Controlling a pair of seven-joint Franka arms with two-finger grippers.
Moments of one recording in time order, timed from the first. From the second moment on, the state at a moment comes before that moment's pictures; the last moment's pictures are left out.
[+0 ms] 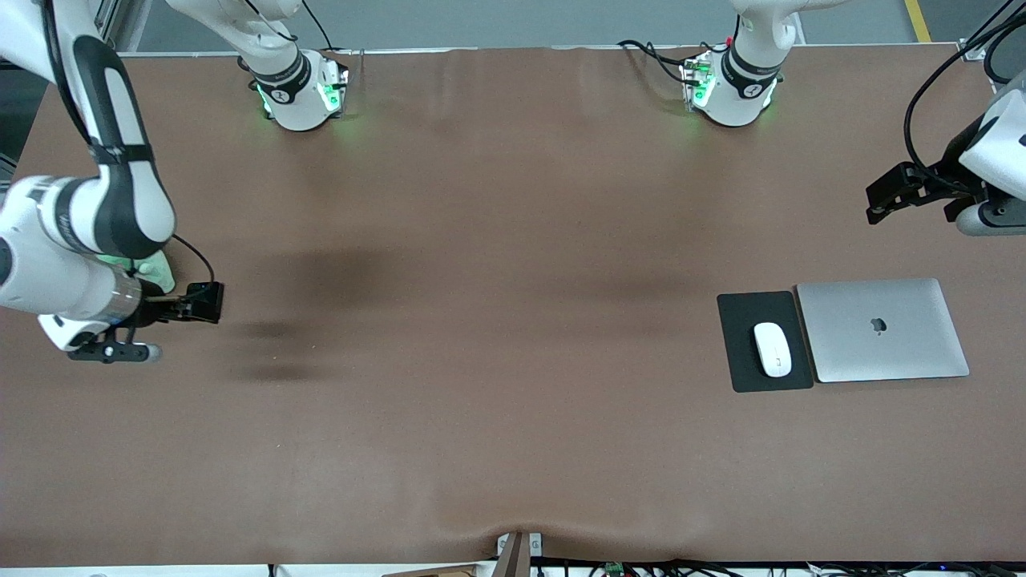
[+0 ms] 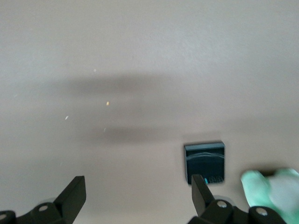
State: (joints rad) left arm 0.12 0.02 -0.24 -1.51 0.05 1.53 -0.10; right arm -0.09 0.29 -0.01 -1.79 0.02 1.95 -0.07
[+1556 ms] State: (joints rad) left arm 0.04 -0.06 -0.16 -1.54 0.02 1.45 -0.10; right arm -0.04 -0.04 0.00 -1.65 0.02 1.51 -0.02
